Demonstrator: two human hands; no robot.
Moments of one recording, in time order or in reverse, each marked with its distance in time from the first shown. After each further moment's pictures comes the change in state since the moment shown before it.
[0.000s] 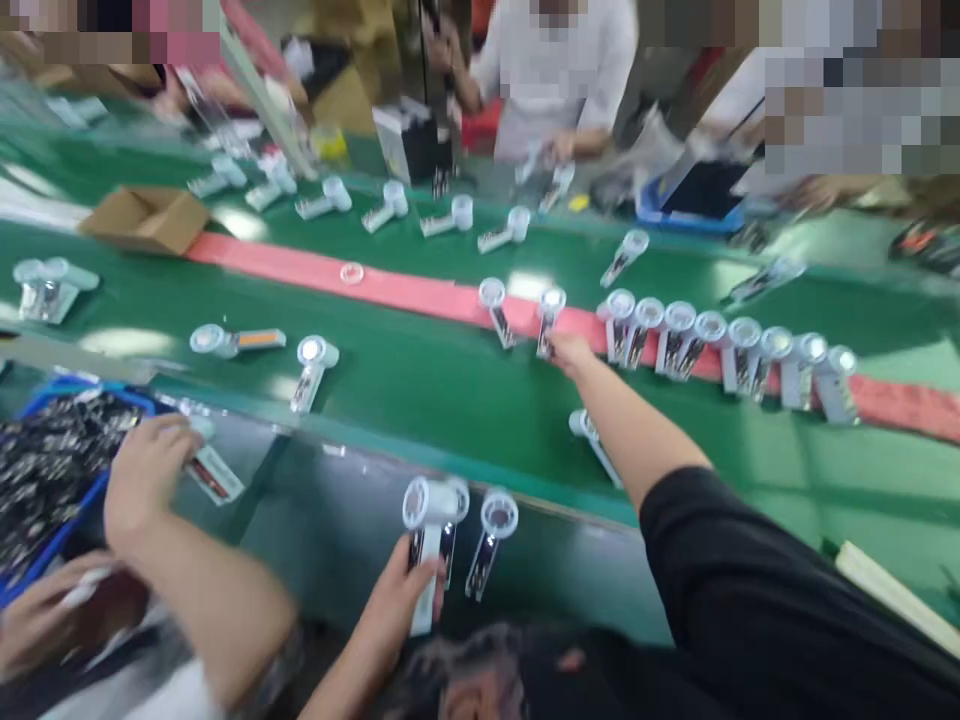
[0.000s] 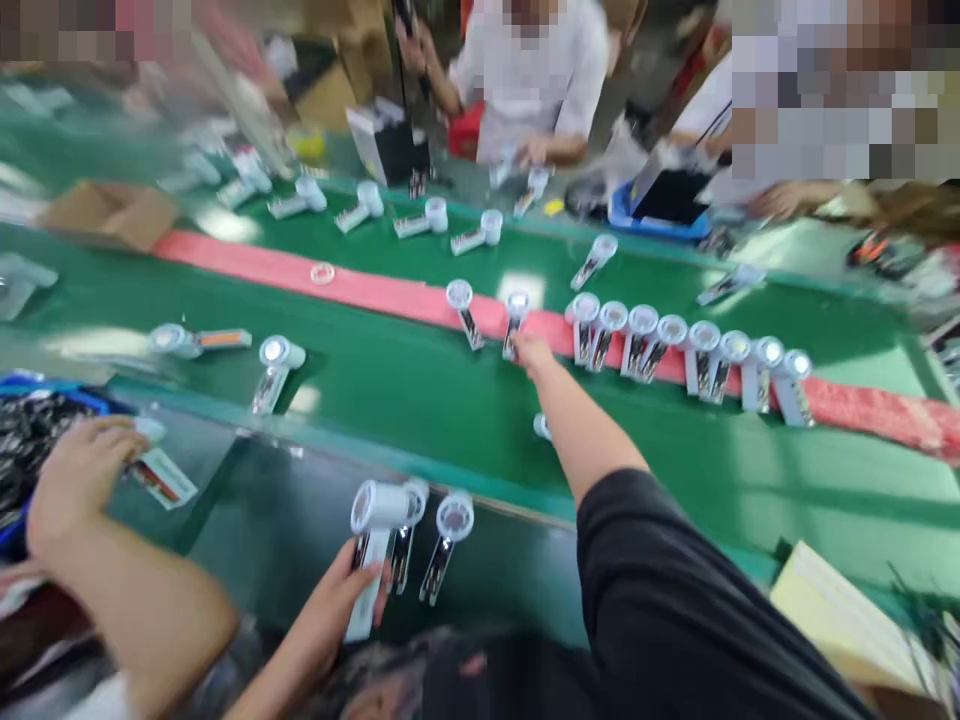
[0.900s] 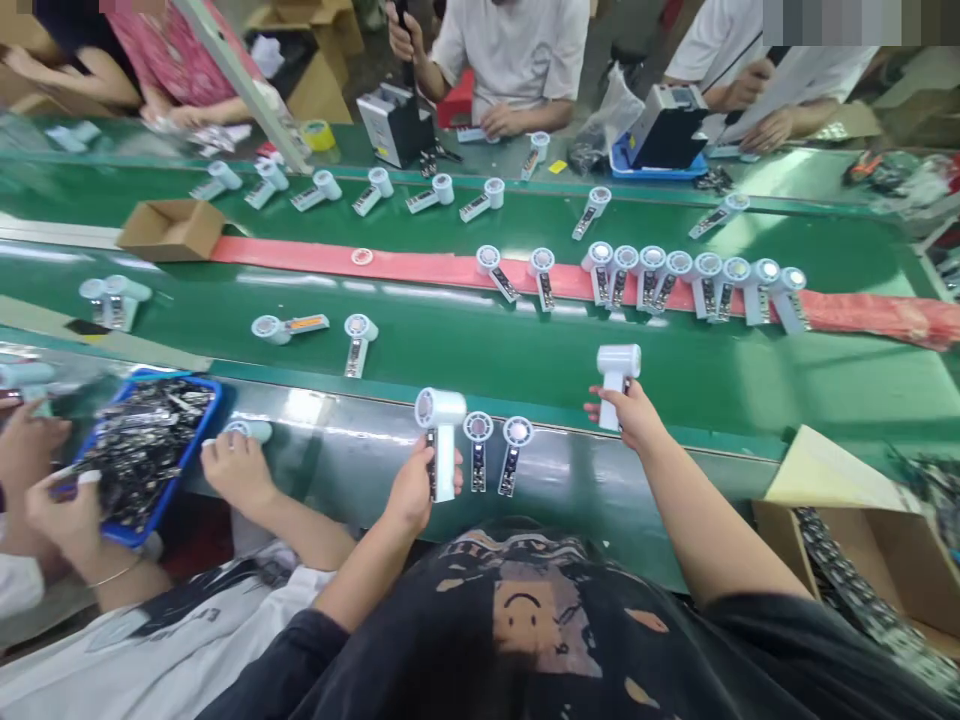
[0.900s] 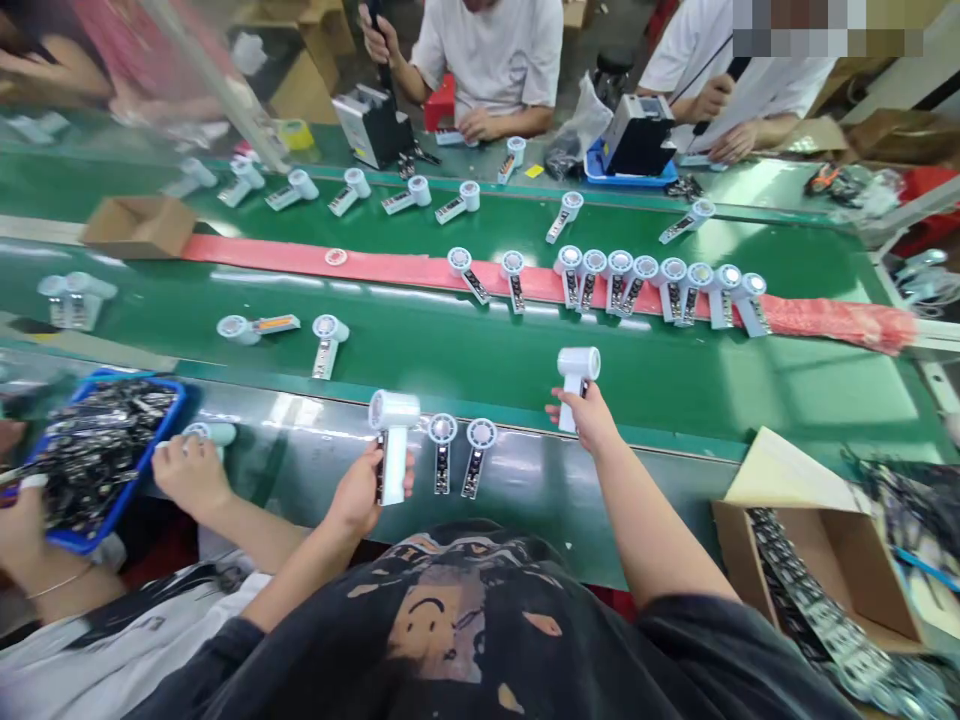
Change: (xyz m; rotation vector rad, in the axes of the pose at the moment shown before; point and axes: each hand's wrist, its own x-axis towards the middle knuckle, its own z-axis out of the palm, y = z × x) left_hand -0.031 -0.010 0.028 -0.309 -0.161 -0.244; right_hand -0.201 0.103 -0.046 0.327 0.096 0.181
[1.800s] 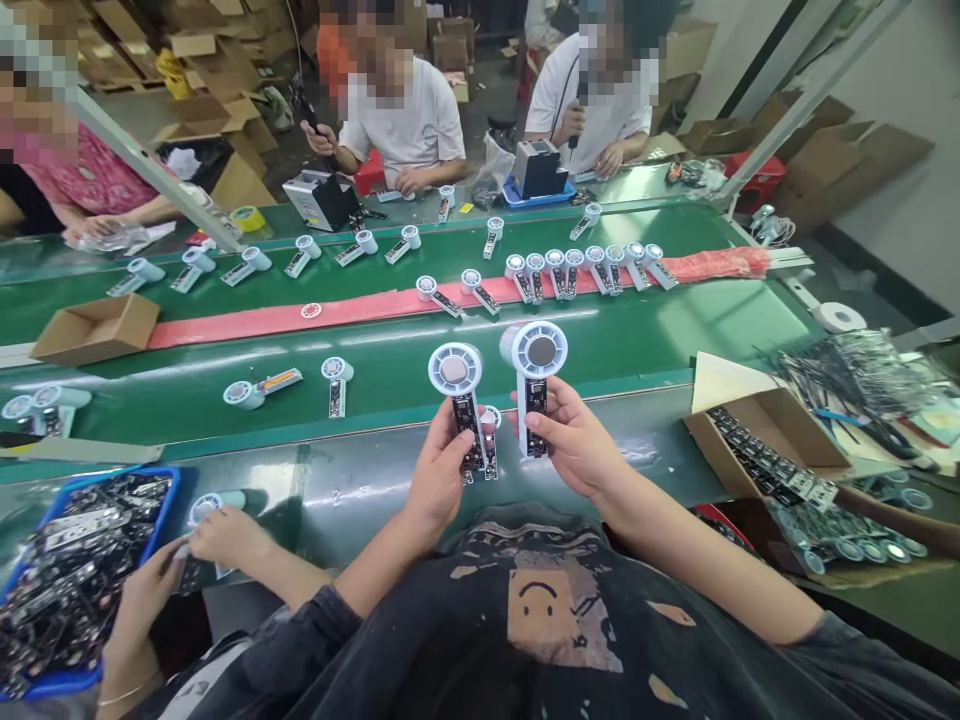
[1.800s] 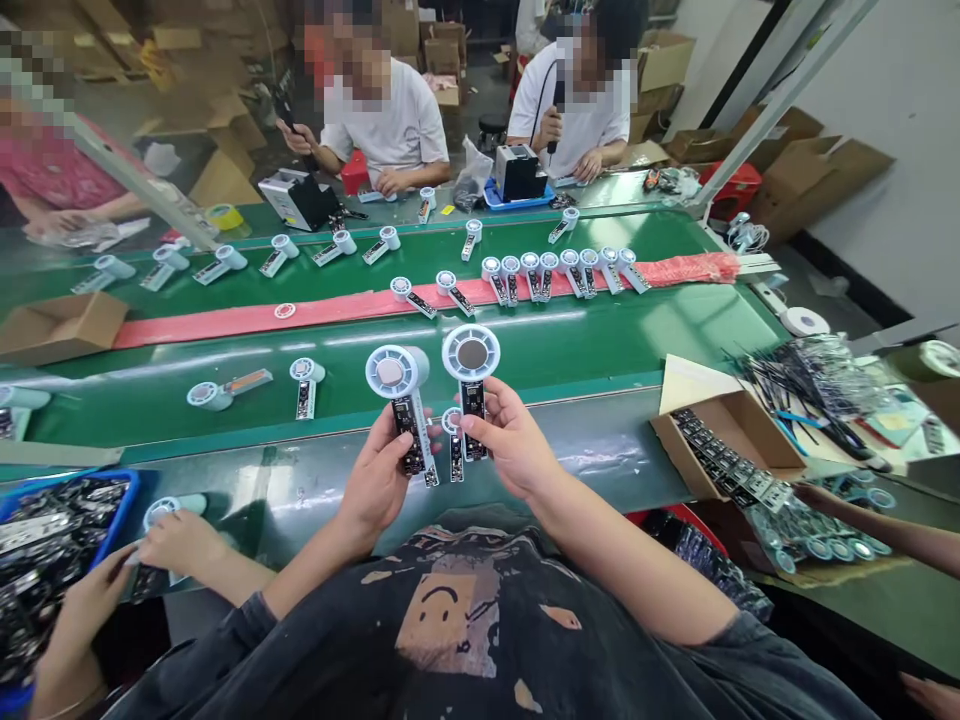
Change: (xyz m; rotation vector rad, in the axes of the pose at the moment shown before) left_hand -0.028 0.016 0.044 -0.028 -0.460 0.311; right_hand -0.165 -0.019 0.042 0.750 -0.318 -0.366
